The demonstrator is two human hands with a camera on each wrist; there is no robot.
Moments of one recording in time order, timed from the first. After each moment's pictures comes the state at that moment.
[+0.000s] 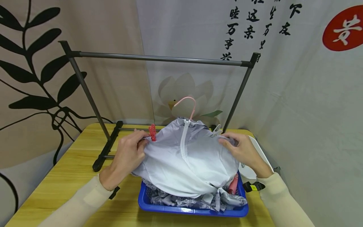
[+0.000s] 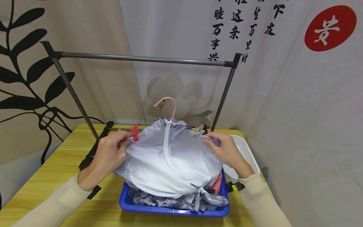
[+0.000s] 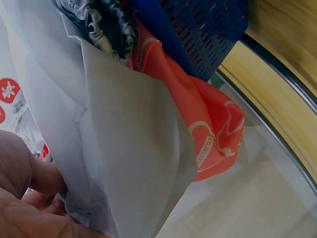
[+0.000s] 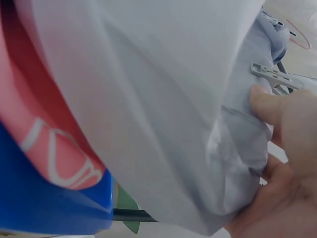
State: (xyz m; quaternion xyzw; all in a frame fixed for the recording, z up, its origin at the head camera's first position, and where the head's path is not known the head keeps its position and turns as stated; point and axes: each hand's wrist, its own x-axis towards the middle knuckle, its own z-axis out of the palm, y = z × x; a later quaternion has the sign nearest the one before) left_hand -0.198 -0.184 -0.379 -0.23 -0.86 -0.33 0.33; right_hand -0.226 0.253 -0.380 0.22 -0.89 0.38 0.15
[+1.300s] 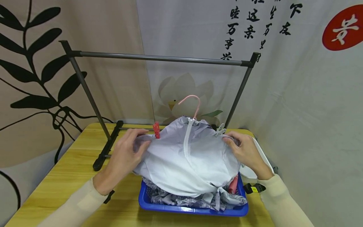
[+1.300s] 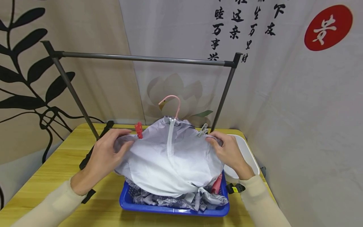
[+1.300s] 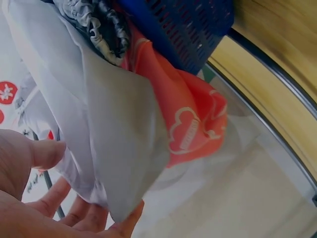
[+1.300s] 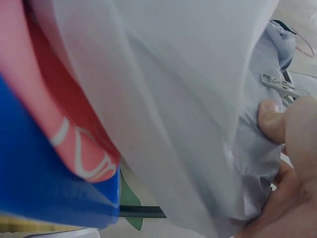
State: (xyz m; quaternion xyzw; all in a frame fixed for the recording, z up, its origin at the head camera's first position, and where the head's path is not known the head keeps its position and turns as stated) left_hand -0.183 -0.191 -0.376 -0.20 -0.87 -0.33 0.31; right_hand -0.222 0.256 -0.383 0.22 -0.88 0.37 0.22
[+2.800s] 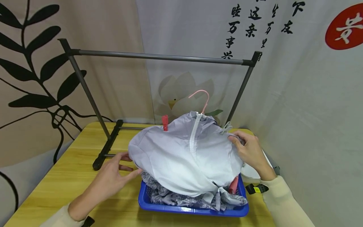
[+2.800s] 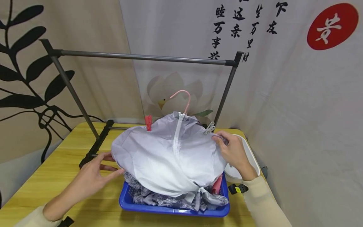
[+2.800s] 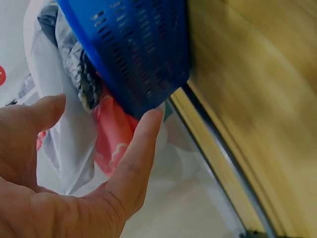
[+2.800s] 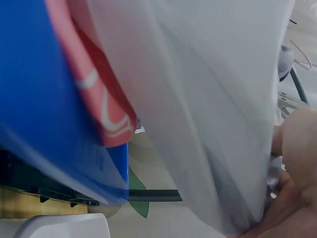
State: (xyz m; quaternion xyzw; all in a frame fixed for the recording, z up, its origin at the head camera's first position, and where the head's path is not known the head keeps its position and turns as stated) left_hand -0.133 -0.238 -0.406 -0.07 -0.92 -0.38 0.01; right_hand -0.225 0.269 -0.391 0.17 -0.89 0.36 0.23
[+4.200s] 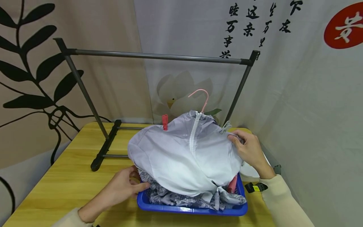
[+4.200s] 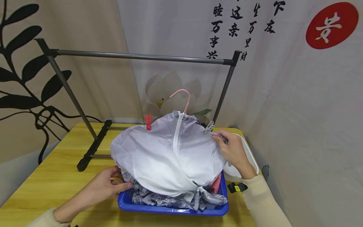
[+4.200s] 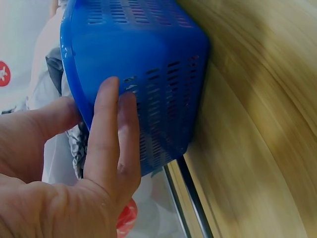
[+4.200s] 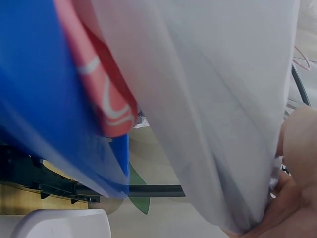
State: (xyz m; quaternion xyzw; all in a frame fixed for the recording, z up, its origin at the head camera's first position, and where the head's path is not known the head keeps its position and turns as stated) left_hand -0.129 -0.214 -0.424 -0.04 -0.83 -0.52 -0.18; right_hand -0.225 0.272 -0.391 0.17 -0.88 0.37 0.23
